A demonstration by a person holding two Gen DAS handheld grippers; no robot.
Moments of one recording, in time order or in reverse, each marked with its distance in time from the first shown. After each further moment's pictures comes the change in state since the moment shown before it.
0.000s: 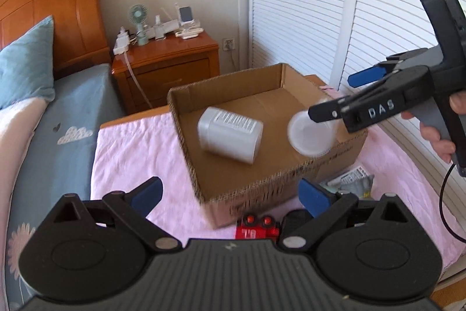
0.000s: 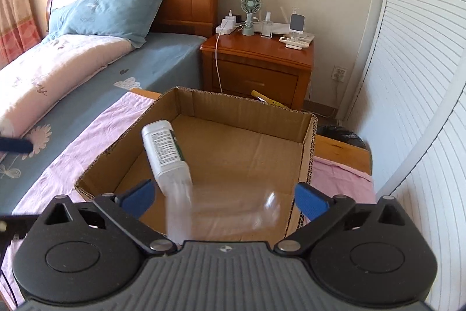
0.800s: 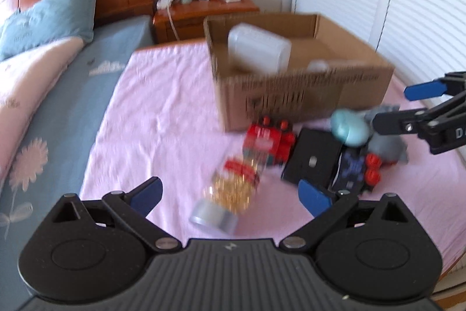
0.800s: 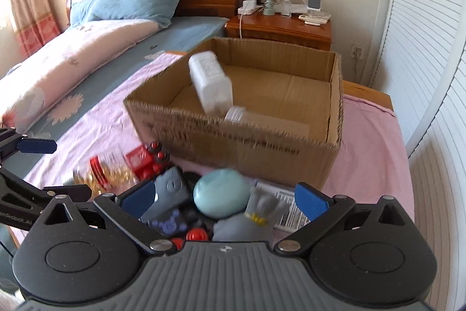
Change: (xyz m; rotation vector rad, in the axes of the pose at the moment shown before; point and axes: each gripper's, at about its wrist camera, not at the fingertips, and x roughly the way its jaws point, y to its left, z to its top) left arm 0.005 -0.015 -0.102 -0.154 0.085 0.136; right arm -0.028 0.029 -0.104 0.003 0.025 0.092
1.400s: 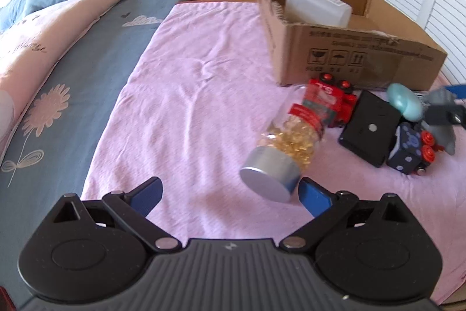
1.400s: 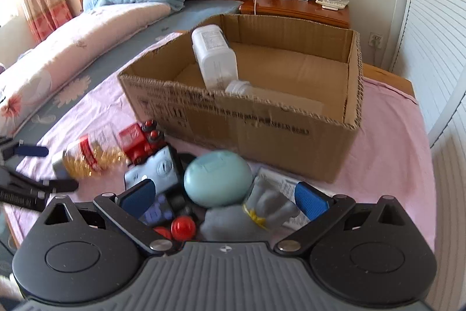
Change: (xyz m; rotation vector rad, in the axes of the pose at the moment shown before) left arm 0.018 0.033 -0.032 -0.134 0.106 0.095; right arm 0.028 -0.017 -0.007 -0.023 0.061 0.076
